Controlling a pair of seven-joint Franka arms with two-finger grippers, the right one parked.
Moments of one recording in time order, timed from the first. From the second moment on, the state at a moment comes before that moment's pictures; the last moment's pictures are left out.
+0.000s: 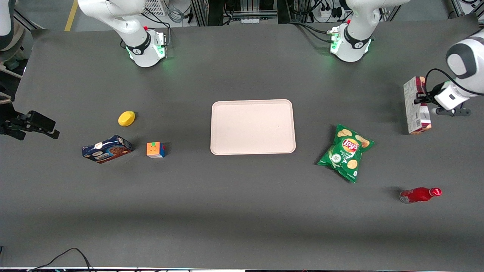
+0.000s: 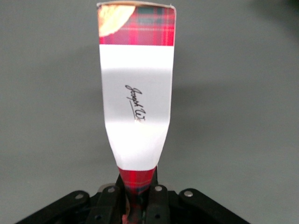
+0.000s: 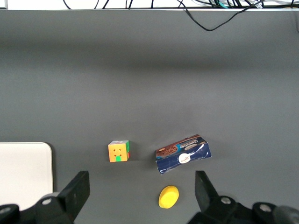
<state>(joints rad) 0.08 0.01 0.38 -2.42 0.06 2.20 0.49</state>
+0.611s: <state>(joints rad) 0.01 -0.01 0.07 -2.04 -0.06 1.77 0.07</state>
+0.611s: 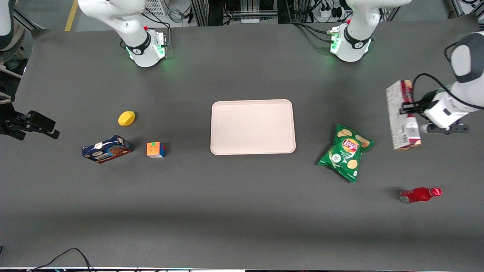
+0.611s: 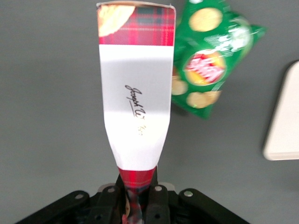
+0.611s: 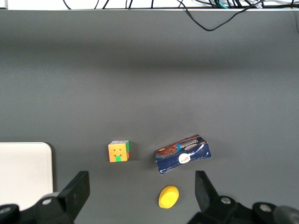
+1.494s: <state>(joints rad) -0.04 0.07 -0.55 -2.00 -0.14 2.02 -0.64</state>
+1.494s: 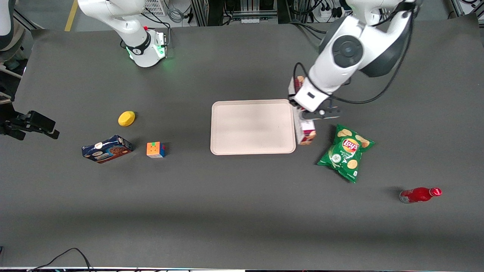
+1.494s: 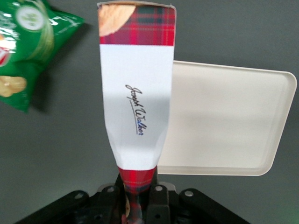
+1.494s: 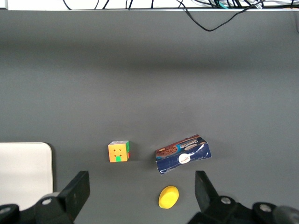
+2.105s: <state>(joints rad) -0.07 0.24 -0.58 -2.19 -0.08 2.39 -0.67</state>
